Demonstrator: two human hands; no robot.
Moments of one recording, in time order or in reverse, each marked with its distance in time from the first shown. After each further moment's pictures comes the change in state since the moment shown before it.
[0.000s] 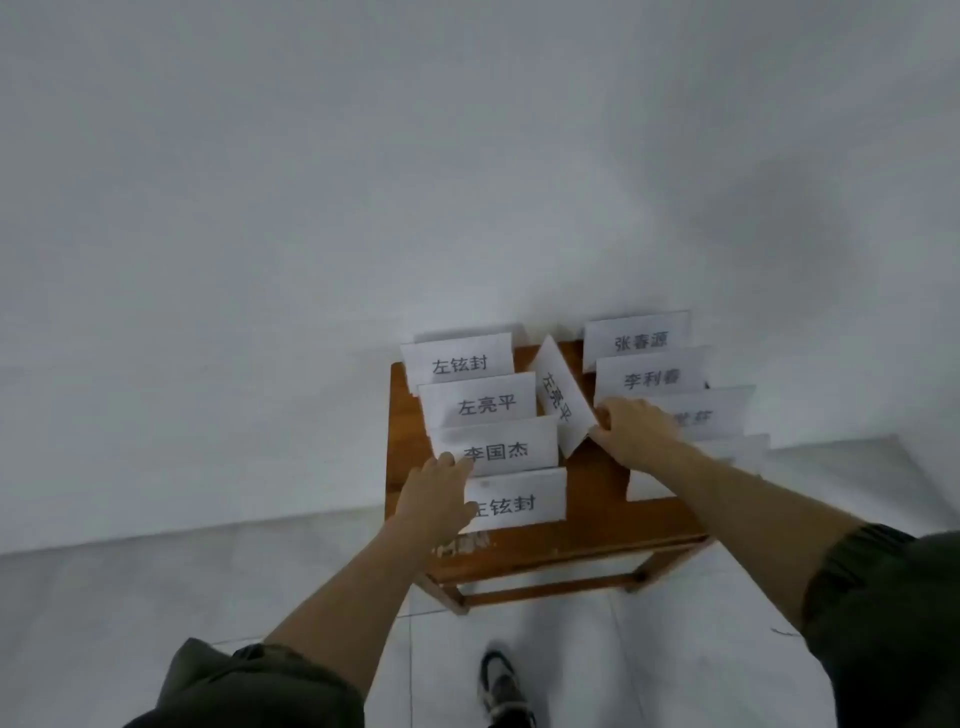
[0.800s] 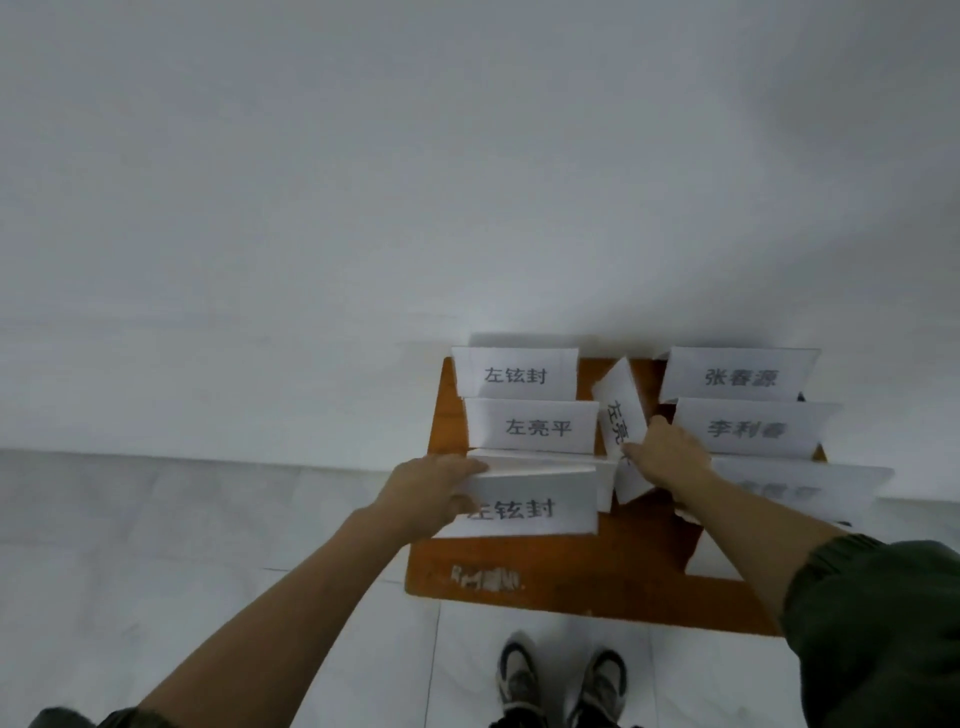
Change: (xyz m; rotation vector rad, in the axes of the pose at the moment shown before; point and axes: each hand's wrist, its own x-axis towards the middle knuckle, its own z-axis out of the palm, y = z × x) left_hand 0.028 -0.037 -0.062 -0.158 -0.141 -0.080; right_hand 0.115 -0.003 0.052 0.114 -0.199 0.165
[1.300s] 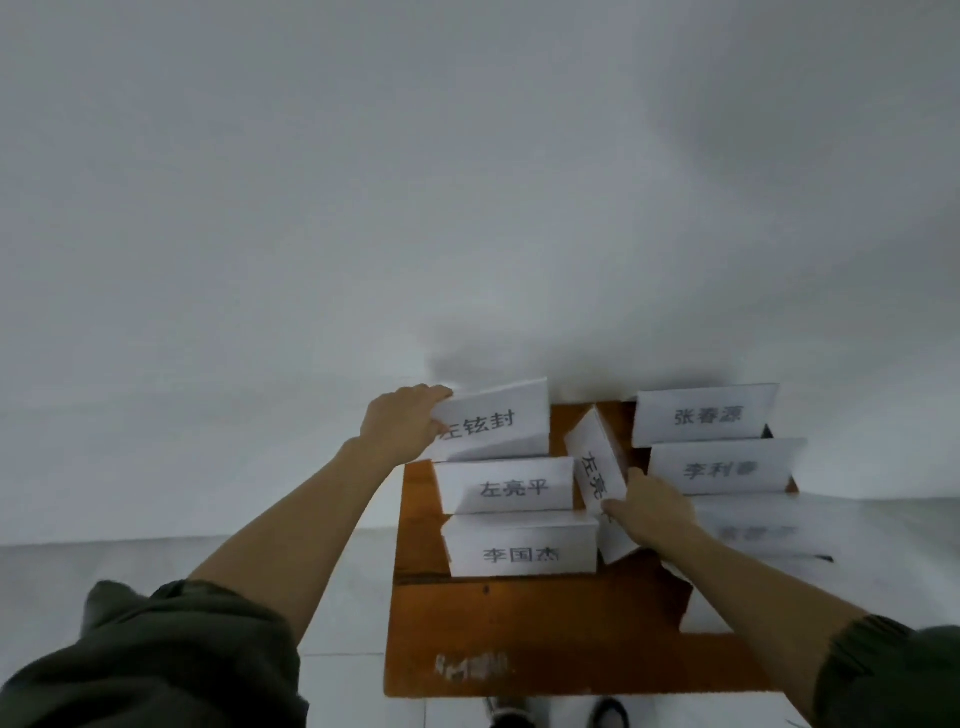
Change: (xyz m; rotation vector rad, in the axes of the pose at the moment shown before) left_hand 0.130 -0.020 -0.098 0.180 0.194 -0.050; right_hand 0.009 0.005 0.004 0.004 -0.048 0.015
